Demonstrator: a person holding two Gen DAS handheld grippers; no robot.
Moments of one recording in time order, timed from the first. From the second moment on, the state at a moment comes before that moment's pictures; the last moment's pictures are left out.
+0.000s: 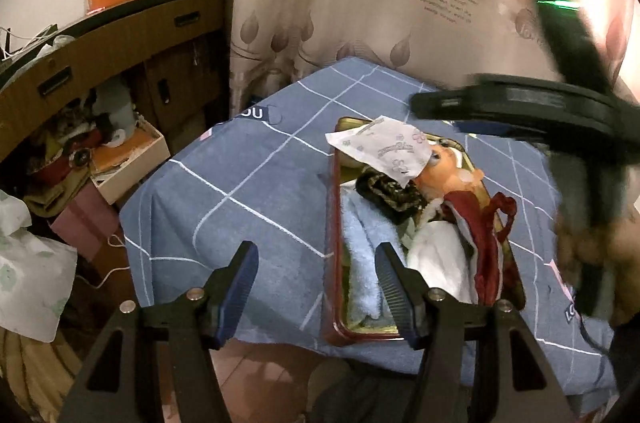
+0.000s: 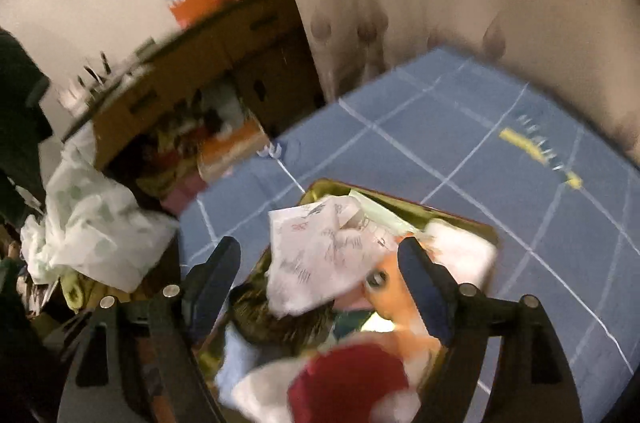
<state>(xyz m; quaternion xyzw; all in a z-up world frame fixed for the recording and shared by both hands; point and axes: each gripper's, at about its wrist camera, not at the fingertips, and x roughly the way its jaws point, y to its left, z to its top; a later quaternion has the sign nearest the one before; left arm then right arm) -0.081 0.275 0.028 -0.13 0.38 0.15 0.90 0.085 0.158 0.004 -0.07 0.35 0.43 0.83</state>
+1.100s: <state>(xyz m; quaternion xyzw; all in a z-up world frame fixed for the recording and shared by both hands) -0.122 0.152 0.064 0.03 0.31 0.10 0.94 -0.168 -0.020 0.044 -0.04 0.05 0.13 0.99</state>
